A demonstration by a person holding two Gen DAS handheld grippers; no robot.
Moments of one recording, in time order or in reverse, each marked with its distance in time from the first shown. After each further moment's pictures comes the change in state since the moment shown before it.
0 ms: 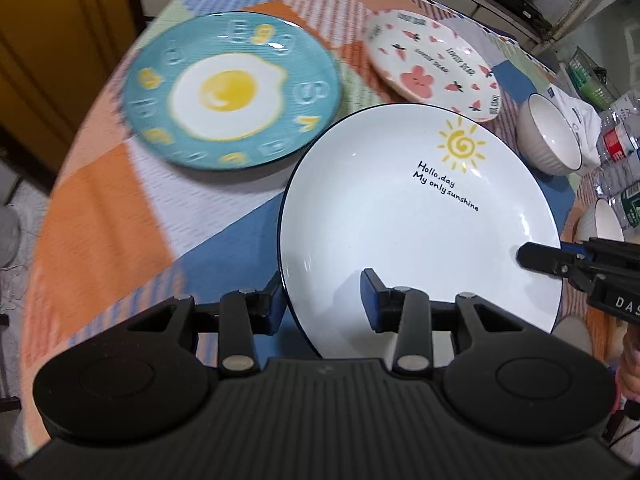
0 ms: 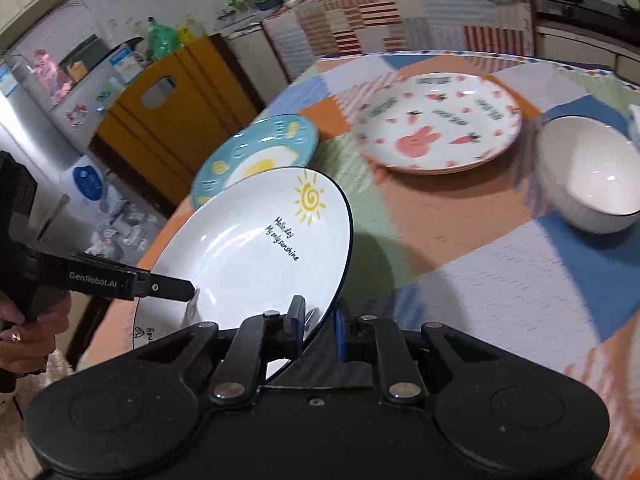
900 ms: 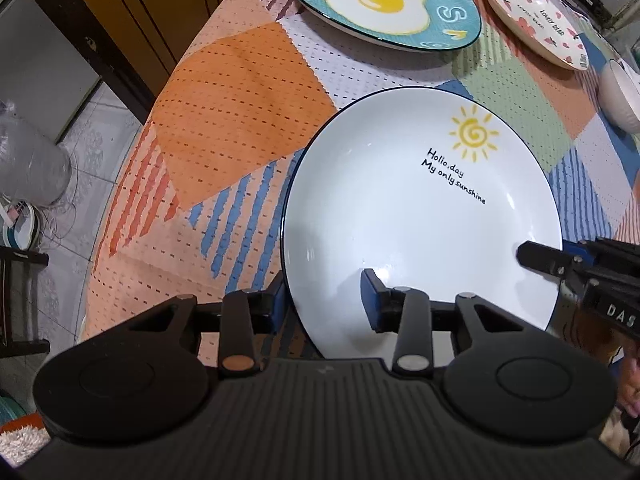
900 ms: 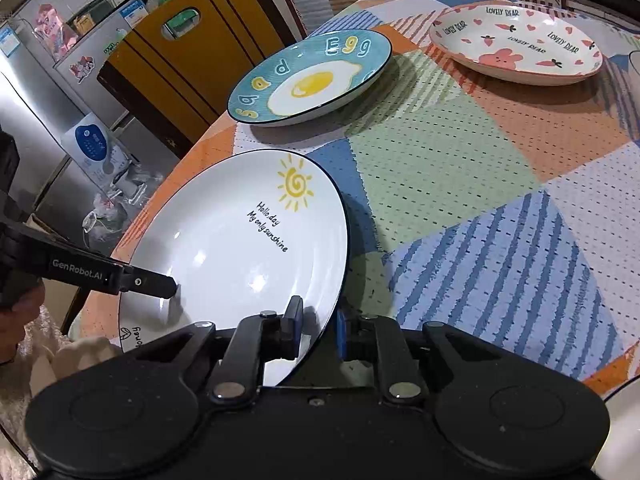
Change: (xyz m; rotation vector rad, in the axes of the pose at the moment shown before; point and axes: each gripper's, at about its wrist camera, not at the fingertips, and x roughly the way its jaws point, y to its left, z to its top) left arm -0.014 0.093 -0.083 -0.087 0.086 0.143; right arm 0.073 0.083 -0.065 -0.022 0.085 0.043
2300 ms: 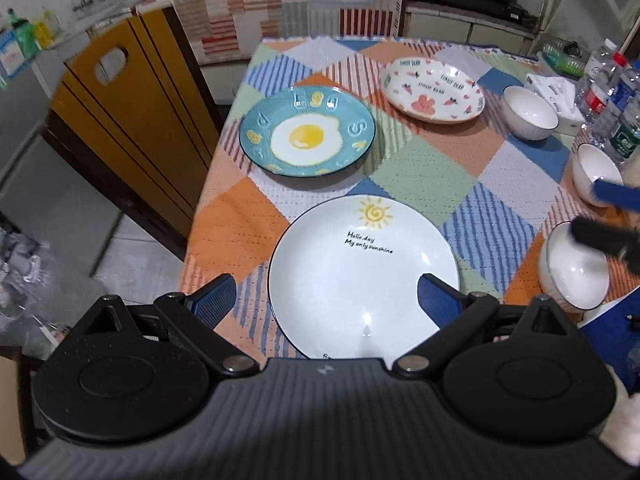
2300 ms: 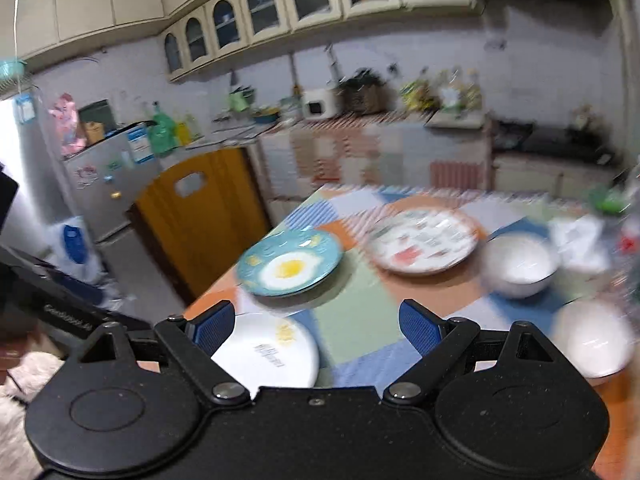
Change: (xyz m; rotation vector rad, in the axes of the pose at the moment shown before) left arm -0.148 -0.065 -0.028 0.259 -0.288 0.071; right arm -0.174 0.049 -0.019 -0.063 -0.436 -0.141
